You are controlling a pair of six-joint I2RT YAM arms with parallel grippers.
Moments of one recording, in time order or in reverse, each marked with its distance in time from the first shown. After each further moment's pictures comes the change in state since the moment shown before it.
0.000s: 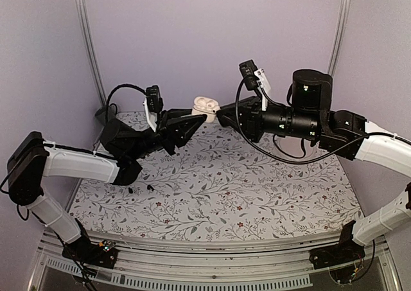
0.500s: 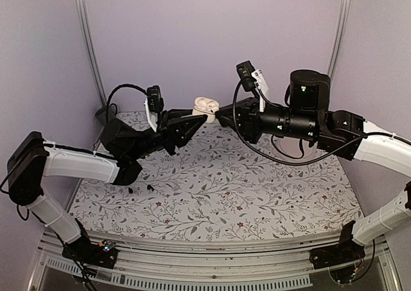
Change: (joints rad) left arm -0.002 0.000 0.001 -0.010 0.002 0.000; right arm 0.010 0.013 0.006 0.000 0.010 -0.022
